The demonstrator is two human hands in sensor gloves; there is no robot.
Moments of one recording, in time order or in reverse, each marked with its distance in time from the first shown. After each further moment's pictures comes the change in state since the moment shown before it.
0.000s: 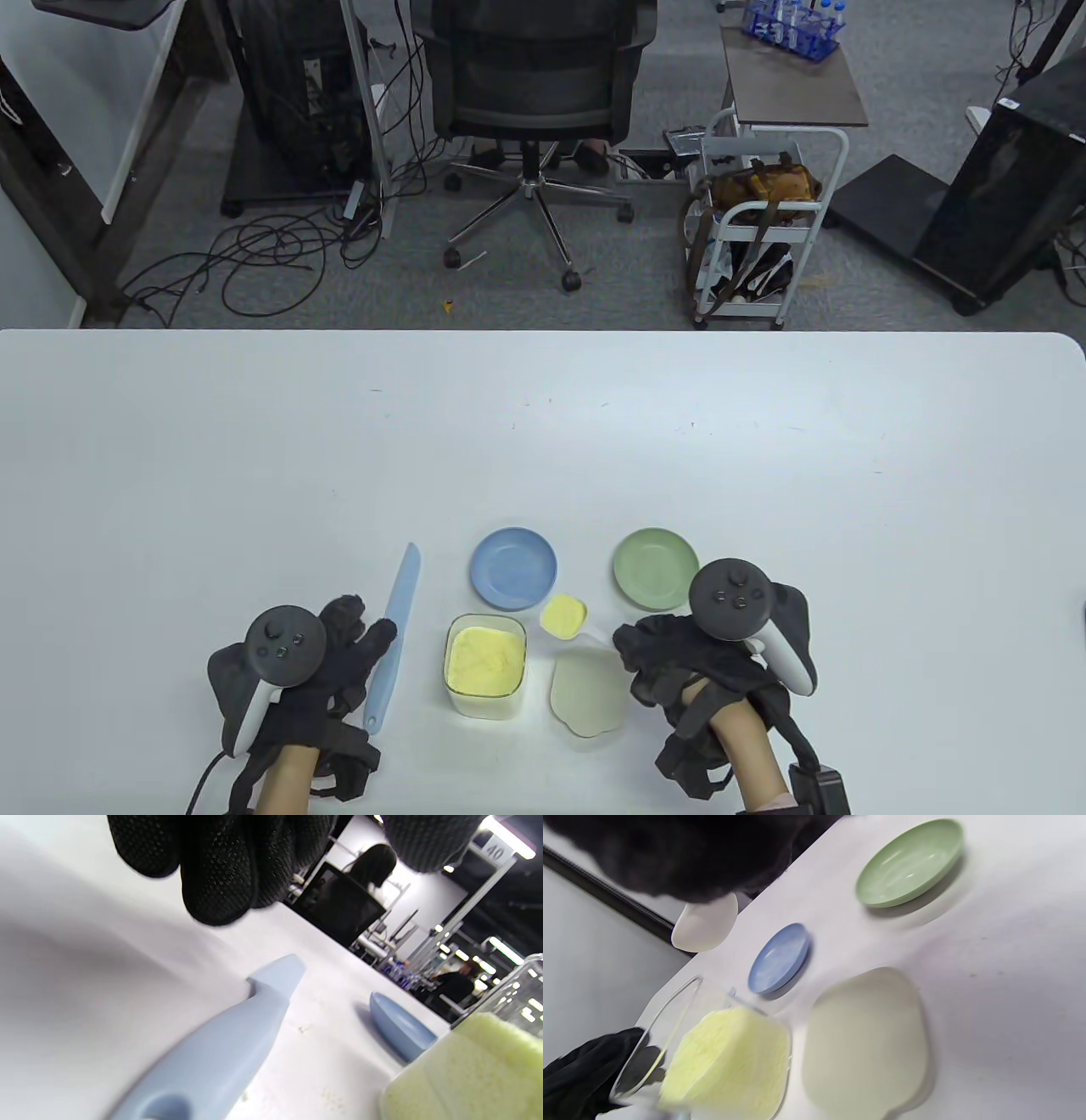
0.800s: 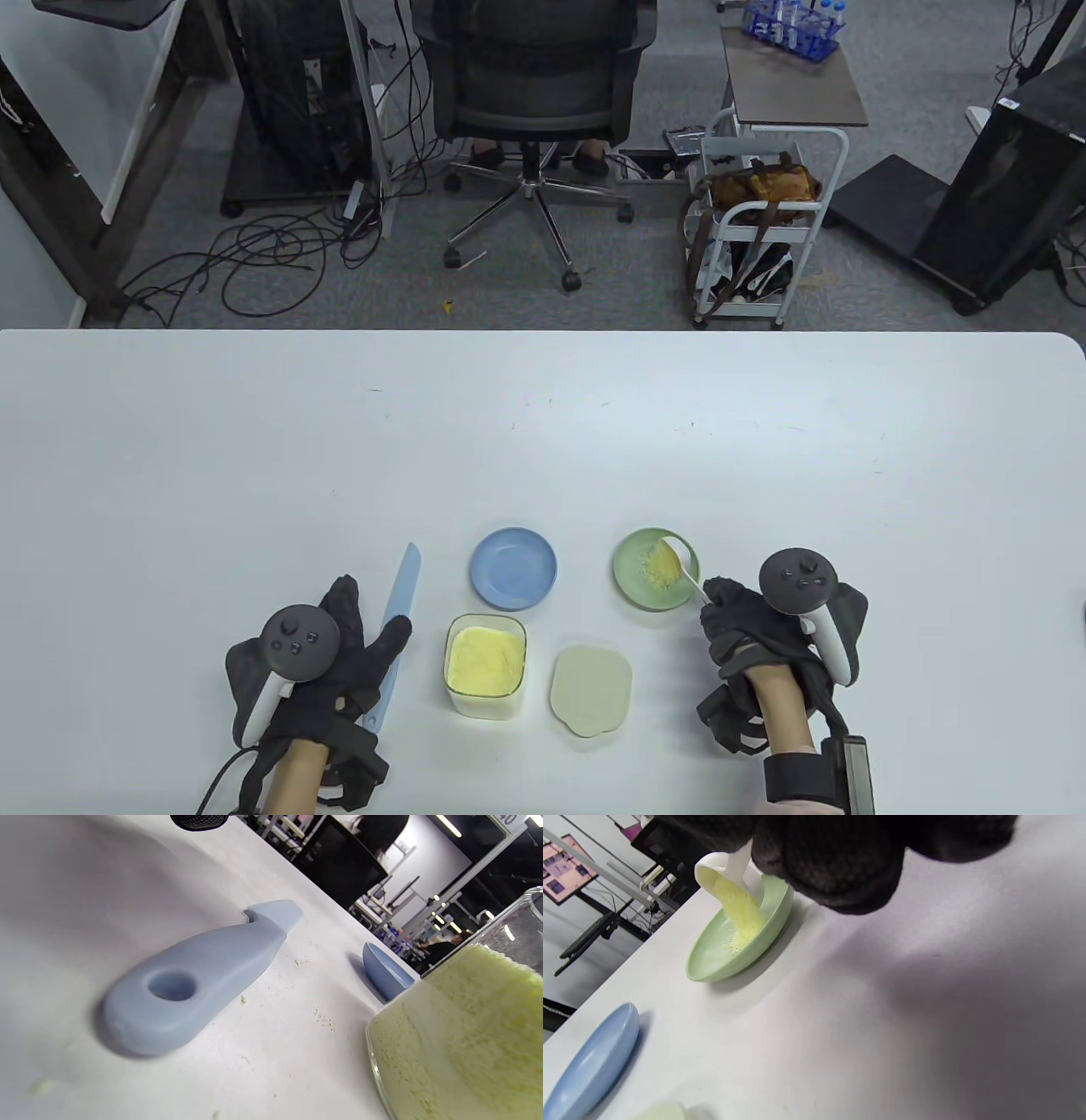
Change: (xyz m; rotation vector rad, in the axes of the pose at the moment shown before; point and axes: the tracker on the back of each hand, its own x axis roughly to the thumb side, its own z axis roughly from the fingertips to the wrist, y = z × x) left_hand -0.005 -0.020 -0.006 -0.146 -0.005 0.030; right_hand -0.075 -0.018 -0.032 -0.160 0.254 0.017
